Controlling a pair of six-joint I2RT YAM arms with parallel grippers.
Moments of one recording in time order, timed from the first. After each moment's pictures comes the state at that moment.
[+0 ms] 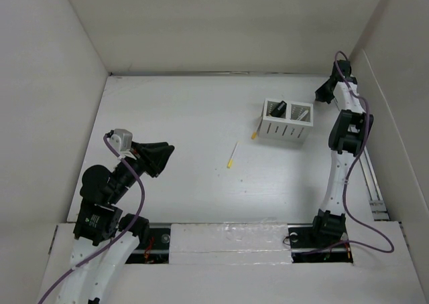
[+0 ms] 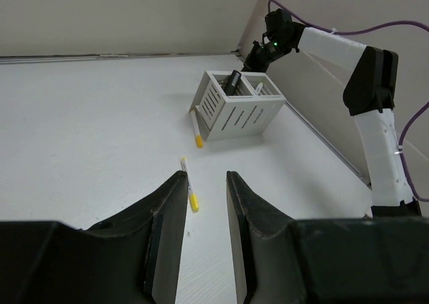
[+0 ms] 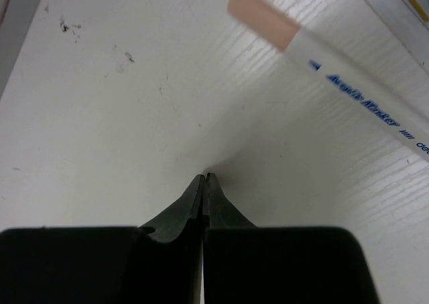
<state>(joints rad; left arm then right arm) -0.31 0.35 0.71 -0.29 0.34 -0.40 -0.23 2.60 2.38 -0.70 0.04 0.65</state>
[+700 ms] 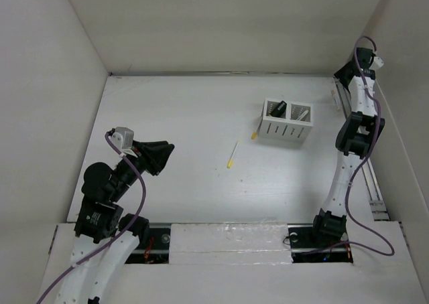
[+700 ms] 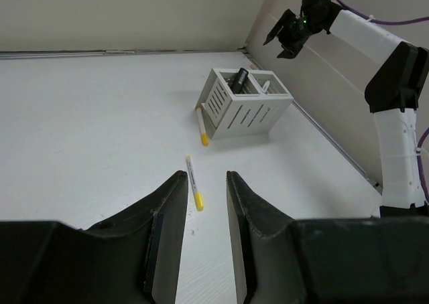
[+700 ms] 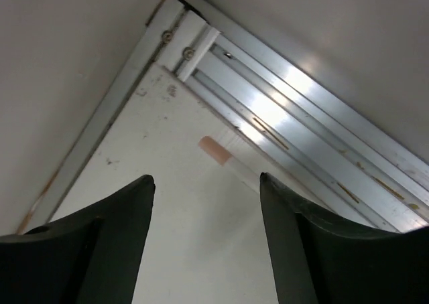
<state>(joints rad) -0.31 0.36 0.71 -0.30 0.32 -0.39 -0.30 2.50 2.45 -0.62 0.25 0.62</state>
